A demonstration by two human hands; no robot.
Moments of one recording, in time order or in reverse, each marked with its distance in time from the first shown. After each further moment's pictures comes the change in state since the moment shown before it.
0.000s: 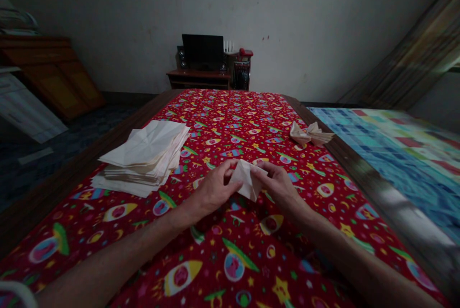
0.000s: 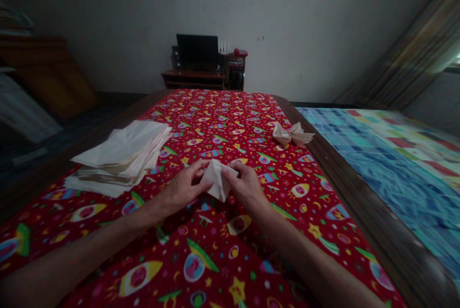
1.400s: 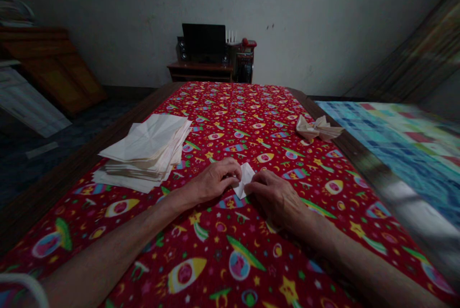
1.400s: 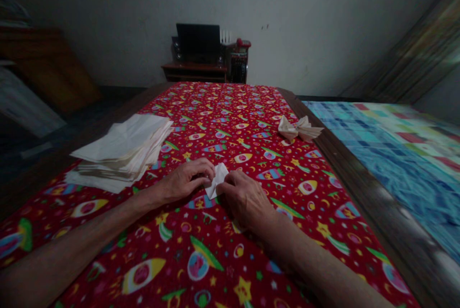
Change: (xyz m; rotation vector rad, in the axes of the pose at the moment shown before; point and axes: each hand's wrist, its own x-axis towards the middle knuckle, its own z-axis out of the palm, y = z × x) left_hand 0.008 -0.019 -0.026 0.380 -0.178 0.366; right_hand -0.022 0.022 -0.001 -0.818 -0.233 -0.638
